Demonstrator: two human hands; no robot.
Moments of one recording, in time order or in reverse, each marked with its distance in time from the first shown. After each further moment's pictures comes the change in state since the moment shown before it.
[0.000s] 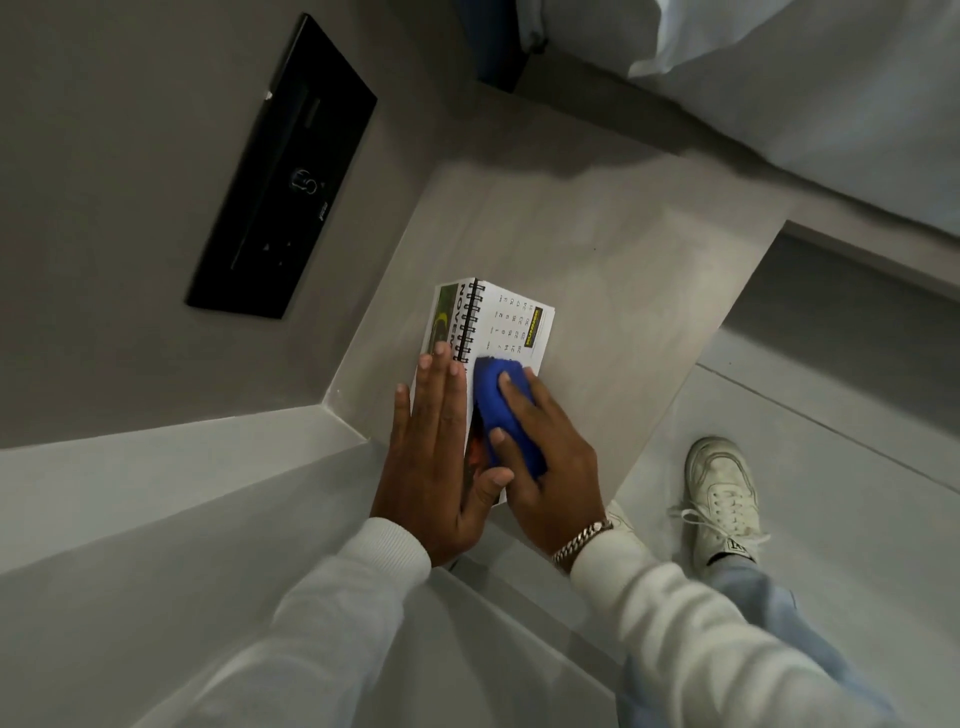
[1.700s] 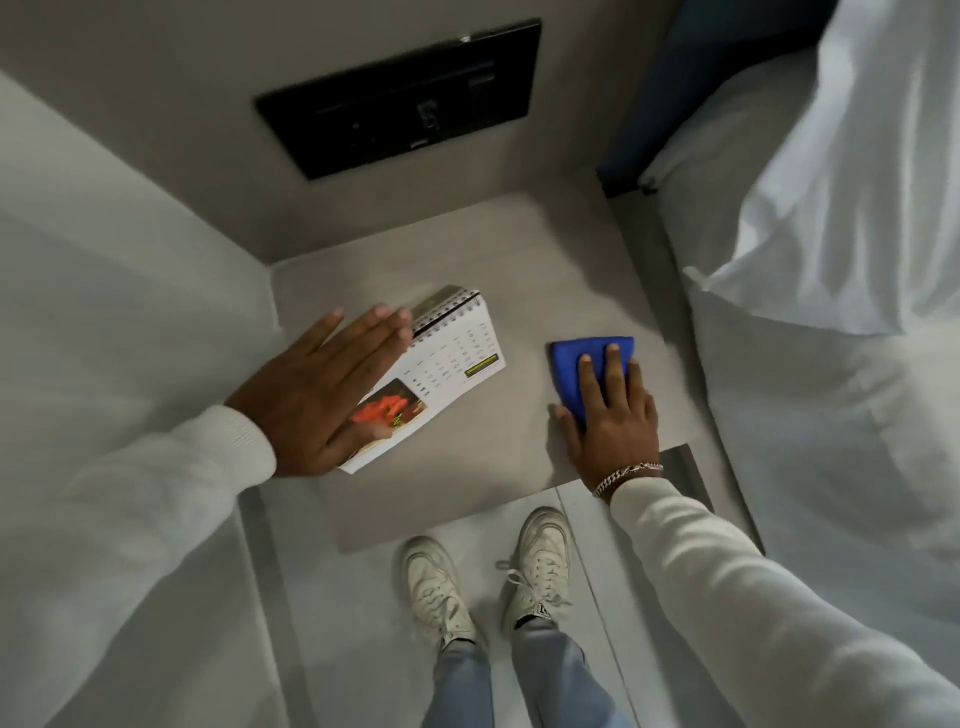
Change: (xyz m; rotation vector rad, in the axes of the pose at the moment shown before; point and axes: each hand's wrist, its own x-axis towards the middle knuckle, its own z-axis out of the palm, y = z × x) left_hand 0.001 0.018 -0.010 0.242 0.120 -0.153; right_hand 0.171 0.062 -0.157 -1.174 -0.456 -0.380
